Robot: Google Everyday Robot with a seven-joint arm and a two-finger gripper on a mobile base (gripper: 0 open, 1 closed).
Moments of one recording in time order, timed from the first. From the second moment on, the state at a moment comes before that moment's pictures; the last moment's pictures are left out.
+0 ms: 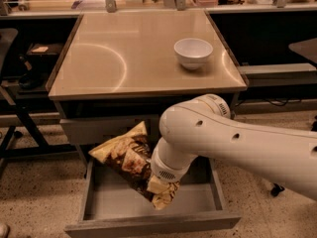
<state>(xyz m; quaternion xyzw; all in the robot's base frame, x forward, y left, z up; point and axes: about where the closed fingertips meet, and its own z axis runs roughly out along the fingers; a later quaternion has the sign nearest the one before) 0.403 0.004 0.685 -0.61 0.78 0.10 0.11</state>
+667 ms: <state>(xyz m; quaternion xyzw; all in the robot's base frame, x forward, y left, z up) 0.399 0.014 0.735 -0.64 0.75 0.09 0.14</state>
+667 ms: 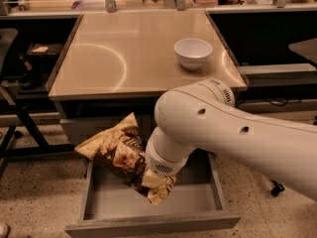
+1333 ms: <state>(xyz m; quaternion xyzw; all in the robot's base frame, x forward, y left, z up) 0.415 0.024 0.784 -0.65 0.74 0.07 0.17</state>
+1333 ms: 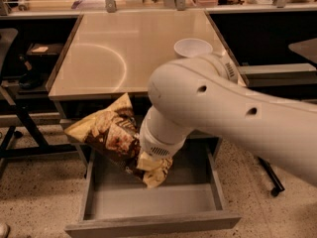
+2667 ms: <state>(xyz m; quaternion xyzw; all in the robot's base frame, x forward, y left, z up) 0.590 0.060 0.915 -0.67 0.71 0.02 0.22</state>
